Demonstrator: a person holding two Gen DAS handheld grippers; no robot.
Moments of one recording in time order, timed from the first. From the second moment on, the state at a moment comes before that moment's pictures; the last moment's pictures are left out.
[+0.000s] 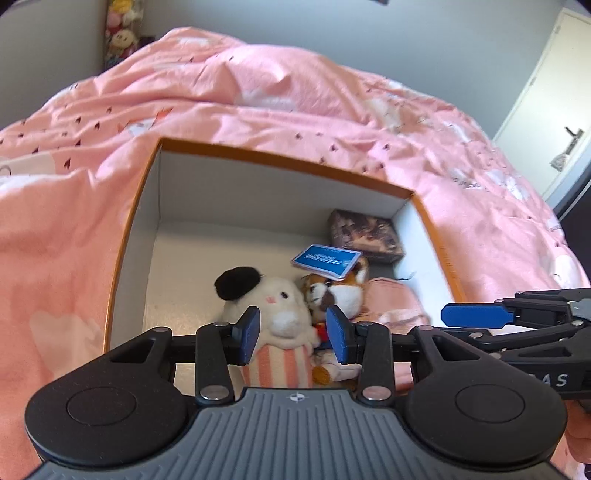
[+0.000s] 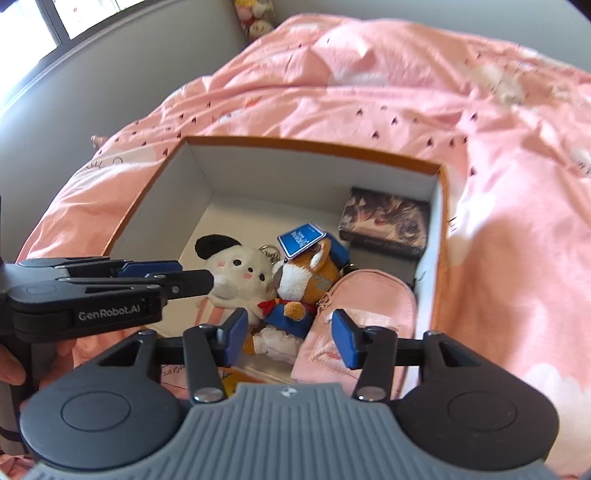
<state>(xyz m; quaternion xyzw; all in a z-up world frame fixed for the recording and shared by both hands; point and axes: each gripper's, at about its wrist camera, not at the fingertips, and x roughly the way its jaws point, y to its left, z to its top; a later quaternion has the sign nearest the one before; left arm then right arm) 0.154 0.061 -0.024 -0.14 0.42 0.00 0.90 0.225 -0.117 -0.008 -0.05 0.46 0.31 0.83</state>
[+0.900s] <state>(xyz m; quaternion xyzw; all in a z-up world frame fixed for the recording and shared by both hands) 0.058 -0.007 -0.067 0.01 0.55 -0.30 0.78 0.069 -0.177 -0.061 0.00 0.58 0.23 0.78</state>
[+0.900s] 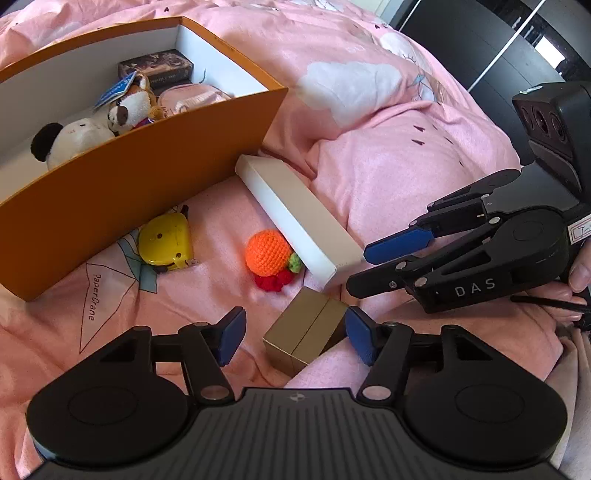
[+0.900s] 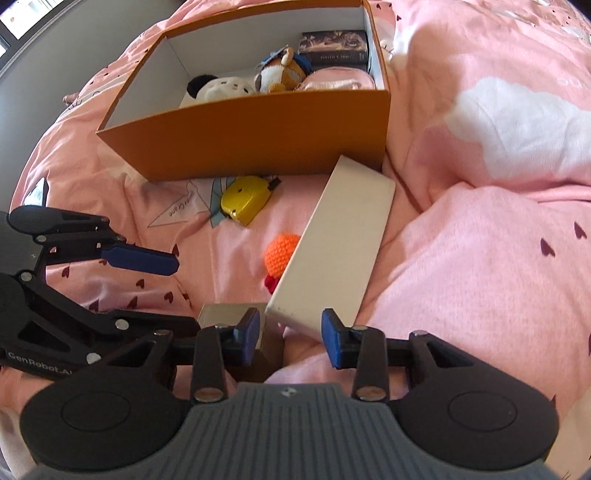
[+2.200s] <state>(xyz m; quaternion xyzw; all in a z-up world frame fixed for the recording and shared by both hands) 0.077 0.008 -0.079 0.00 0.57 -0.23 0.79 0.114 -0.152 -0.078 -0.04 0.57 0.19 0.80</state>
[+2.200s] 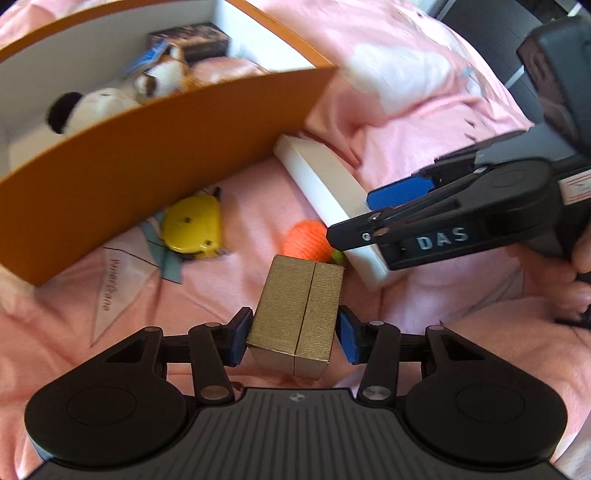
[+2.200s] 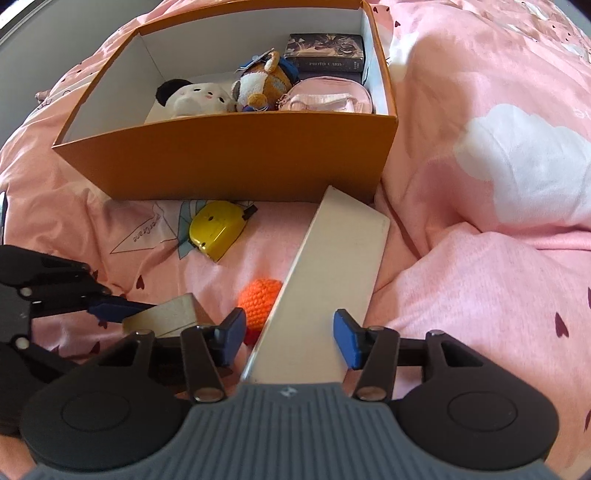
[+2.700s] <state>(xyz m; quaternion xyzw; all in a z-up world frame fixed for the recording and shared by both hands) 0.090 0.019 -0.085 -0.01 0.55 -0.13 0.83 0.152 -0.144 -0.105 -0.07 0.57 0.12 0.81</state>
